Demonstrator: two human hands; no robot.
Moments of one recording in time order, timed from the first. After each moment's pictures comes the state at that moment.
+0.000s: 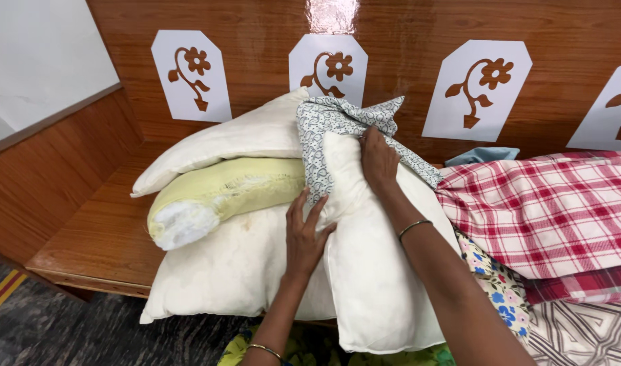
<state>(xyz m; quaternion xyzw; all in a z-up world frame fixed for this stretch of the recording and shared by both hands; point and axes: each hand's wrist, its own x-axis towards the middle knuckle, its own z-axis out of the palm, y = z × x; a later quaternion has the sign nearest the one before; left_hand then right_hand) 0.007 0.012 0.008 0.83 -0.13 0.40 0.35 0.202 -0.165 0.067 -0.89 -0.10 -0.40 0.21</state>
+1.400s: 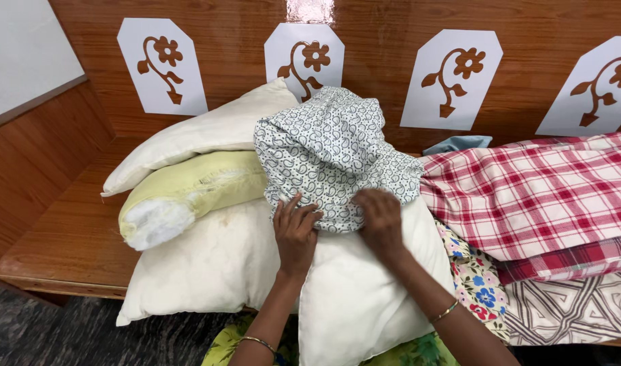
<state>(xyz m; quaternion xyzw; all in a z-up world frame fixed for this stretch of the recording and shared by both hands) 0.004 -0.013 -0.011 0.82 -0.13 0.47 0.28 0.025 -0.210 0.029 -0.80 -0.29 -0.49 0.17</state>
